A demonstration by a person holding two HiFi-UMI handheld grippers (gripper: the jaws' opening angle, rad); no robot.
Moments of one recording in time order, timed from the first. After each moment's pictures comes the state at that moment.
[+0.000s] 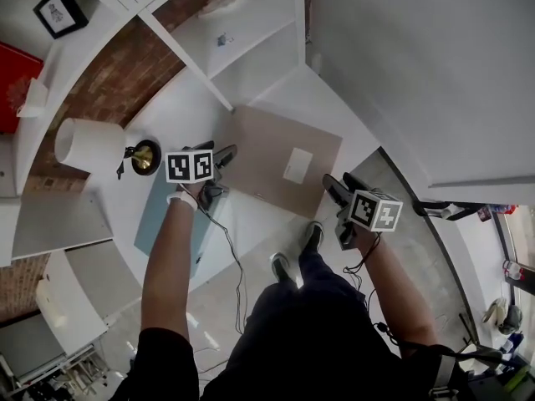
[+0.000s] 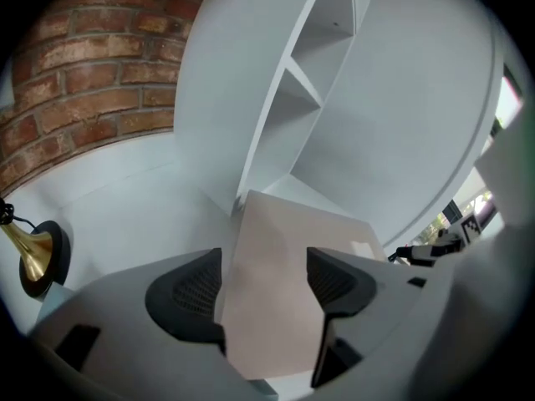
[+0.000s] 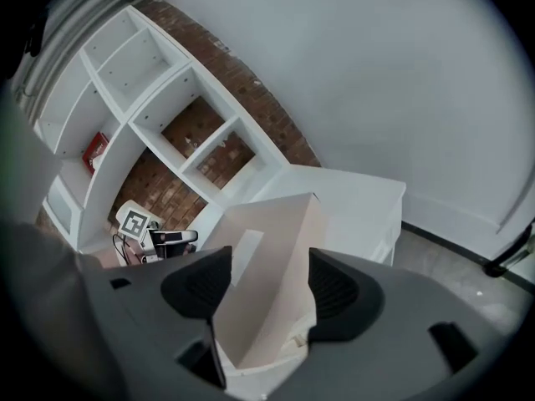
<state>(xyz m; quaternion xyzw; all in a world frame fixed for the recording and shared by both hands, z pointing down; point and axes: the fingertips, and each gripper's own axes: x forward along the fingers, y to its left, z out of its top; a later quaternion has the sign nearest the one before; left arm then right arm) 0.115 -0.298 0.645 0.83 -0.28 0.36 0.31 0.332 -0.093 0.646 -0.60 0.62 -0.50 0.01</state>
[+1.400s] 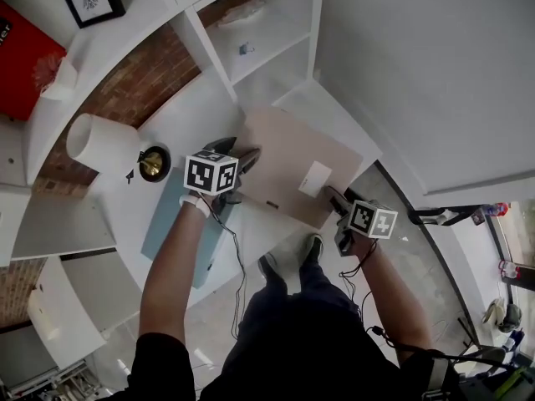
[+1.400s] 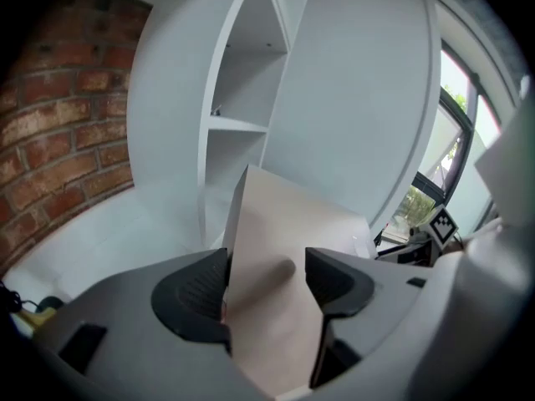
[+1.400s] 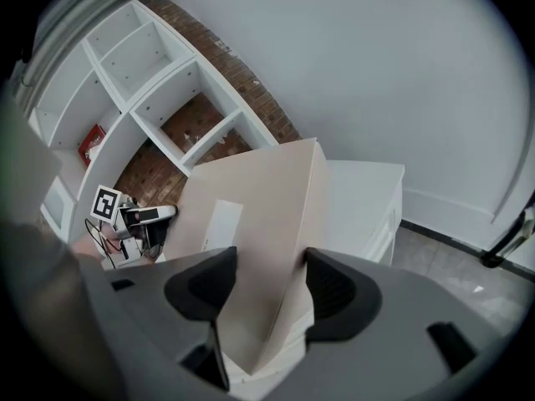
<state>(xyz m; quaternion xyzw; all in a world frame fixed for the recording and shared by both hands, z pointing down) 0.144 -0.279 0.581 0.90 -0.20 0.33 0.21 0.300 -0.084 0.657 -0.63 0.60 -0.50 0.01</state>
